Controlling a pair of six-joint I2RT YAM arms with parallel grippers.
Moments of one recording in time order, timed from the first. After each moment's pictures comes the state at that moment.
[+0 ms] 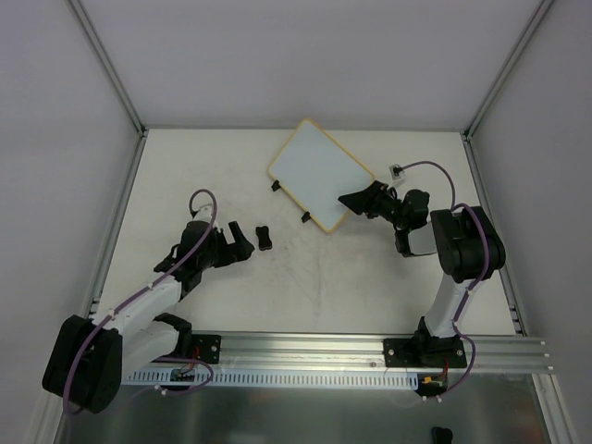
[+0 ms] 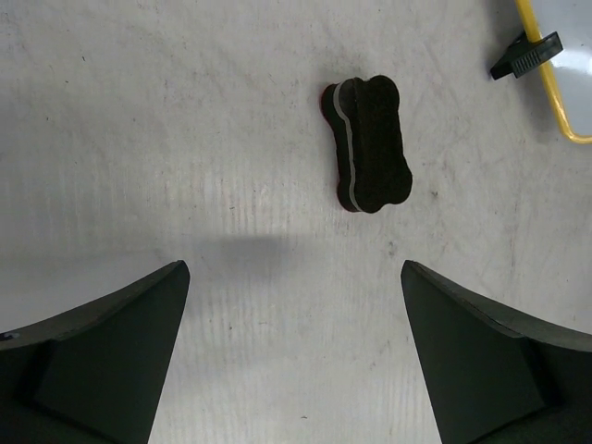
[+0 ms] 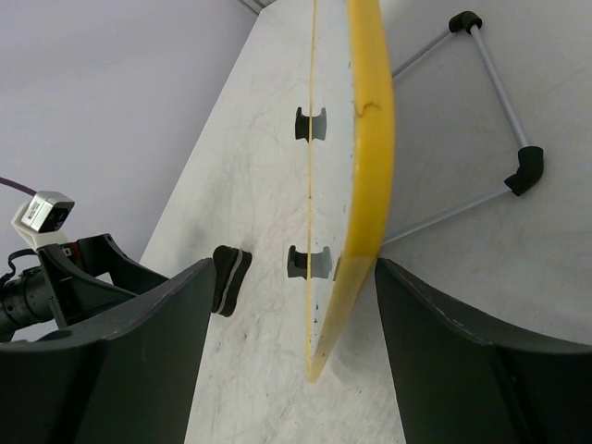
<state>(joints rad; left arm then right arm) -0.35 1.02 0.36 -0.02 0.04 -0.59 0.15 1.88 0.62 1.19 -0.72 0.82</state>
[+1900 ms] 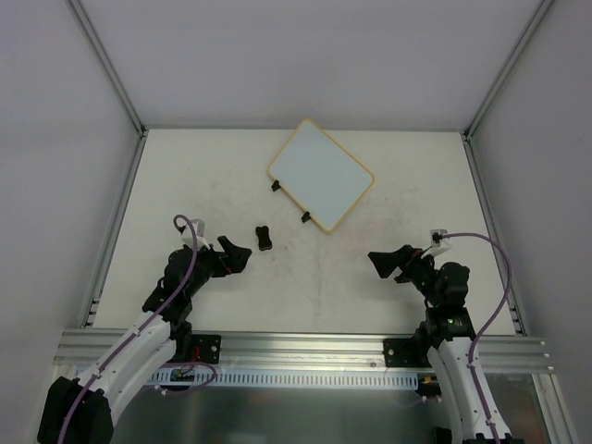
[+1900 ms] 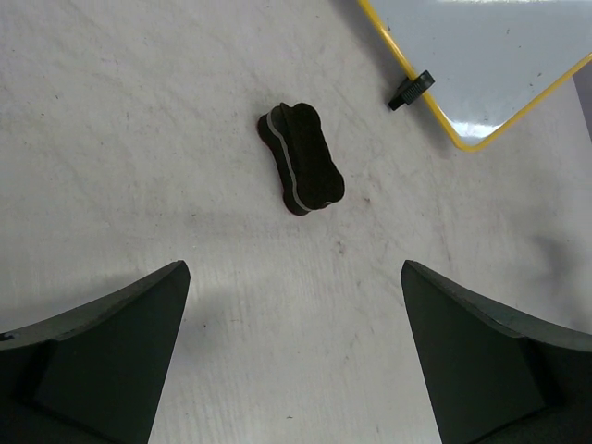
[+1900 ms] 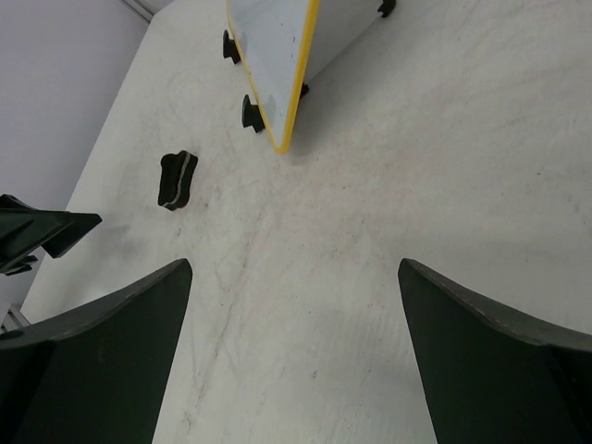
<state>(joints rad) -0.35 0.60 0.09 0.16 0.06 -0.61 0.05 0.29 0.04 0.06 -0.49 0.58</state>
